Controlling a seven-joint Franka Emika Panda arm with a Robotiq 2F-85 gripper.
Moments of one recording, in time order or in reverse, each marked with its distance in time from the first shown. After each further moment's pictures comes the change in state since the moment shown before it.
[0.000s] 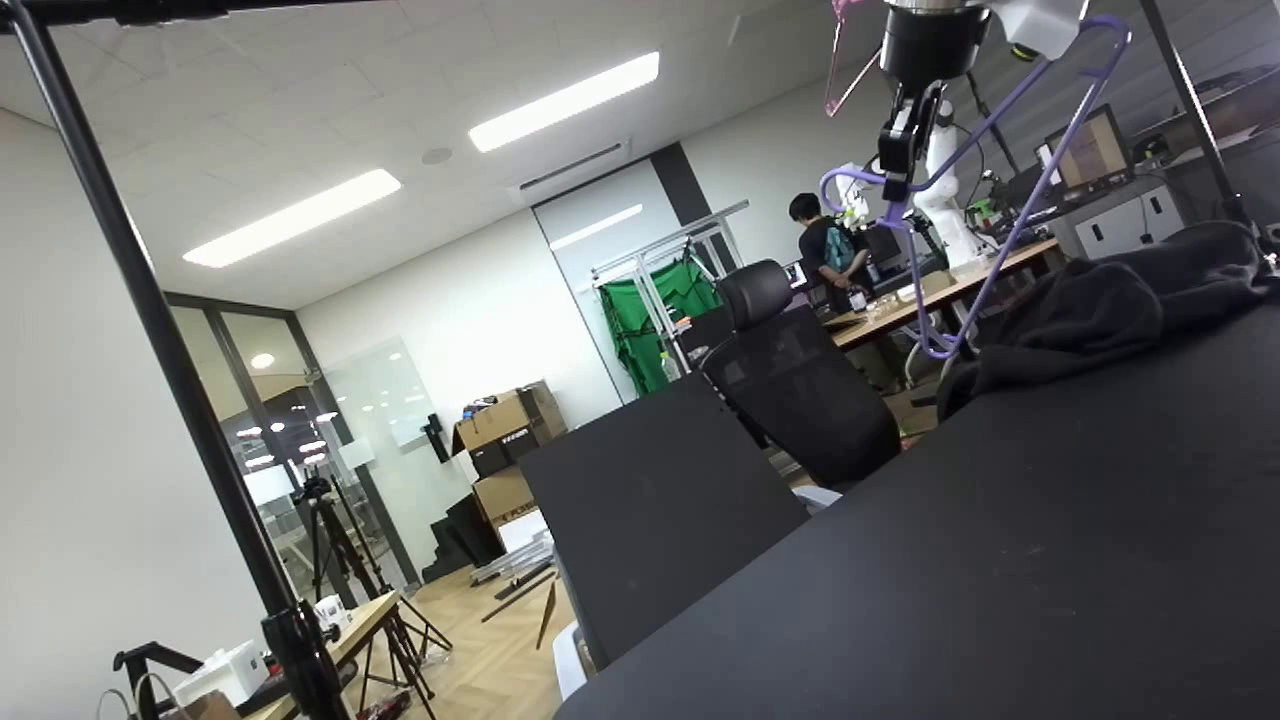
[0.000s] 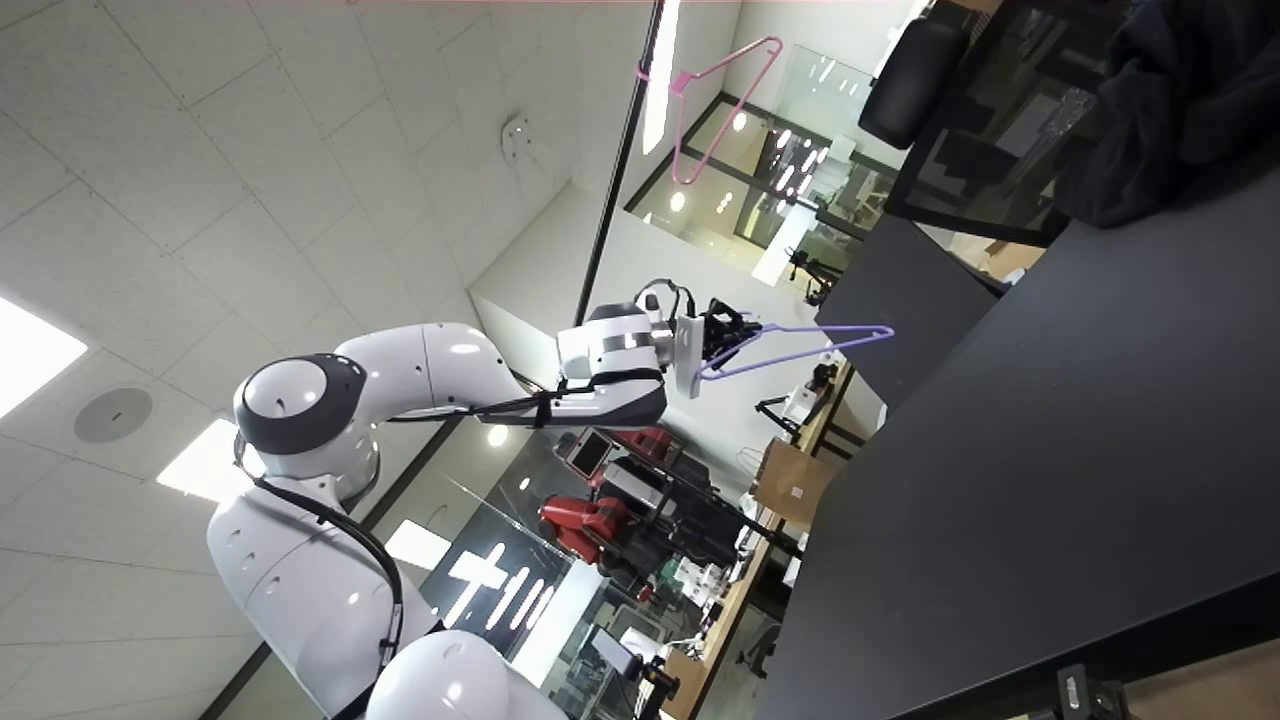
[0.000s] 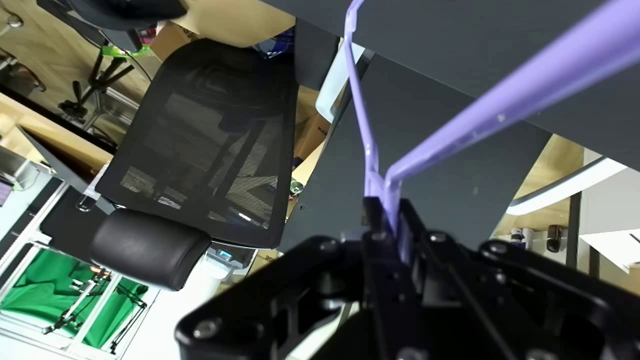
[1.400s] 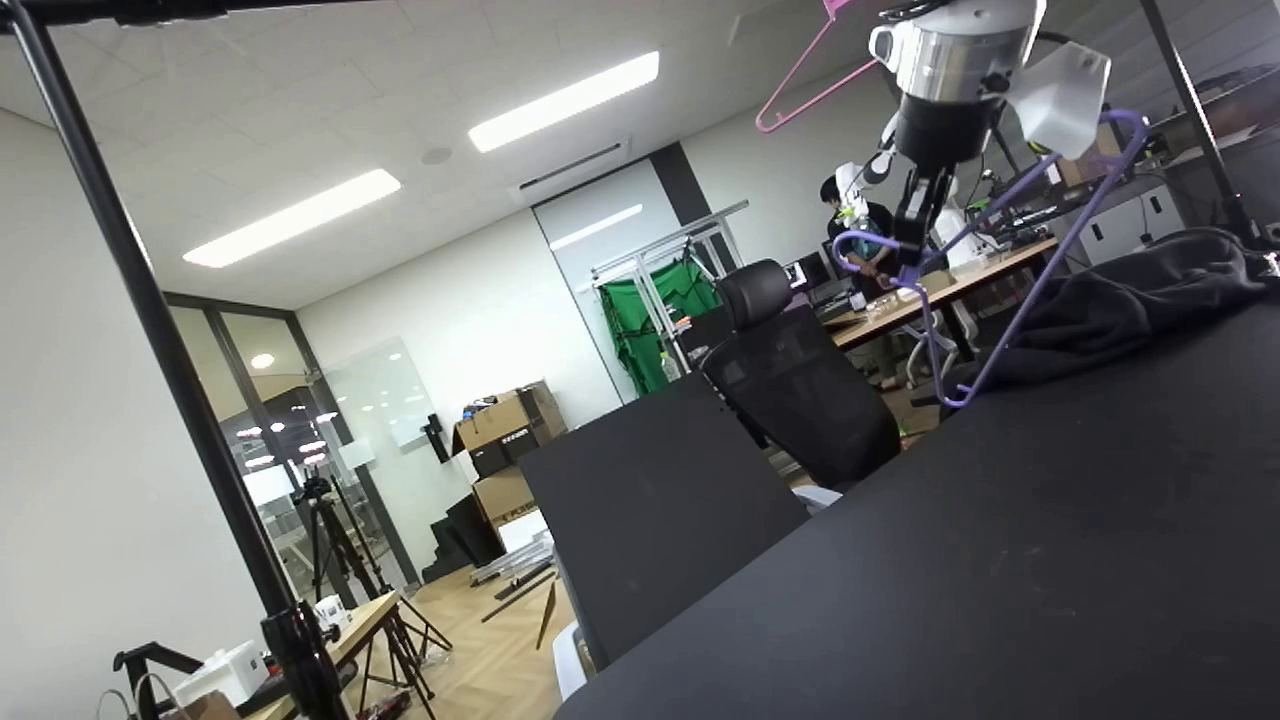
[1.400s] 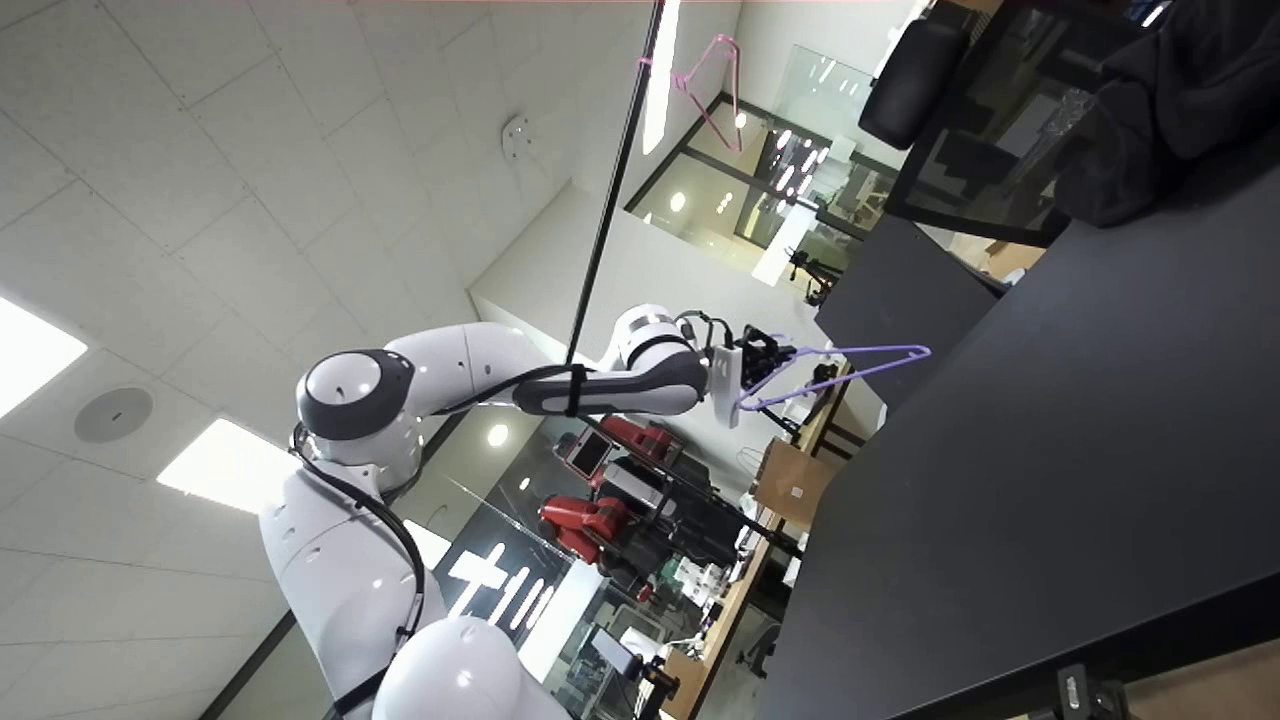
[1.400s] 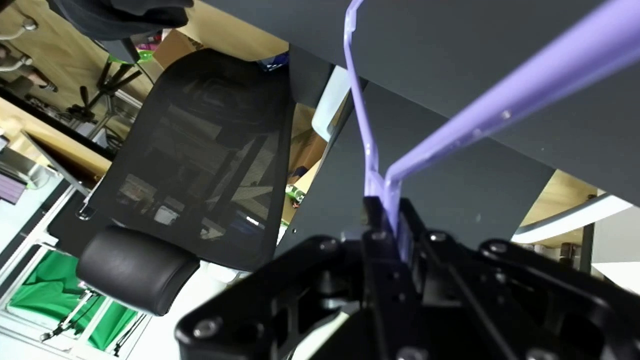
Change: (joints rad) arm 0.137 0.157 -0.125 0.138 -0.655 -0.012 0.693
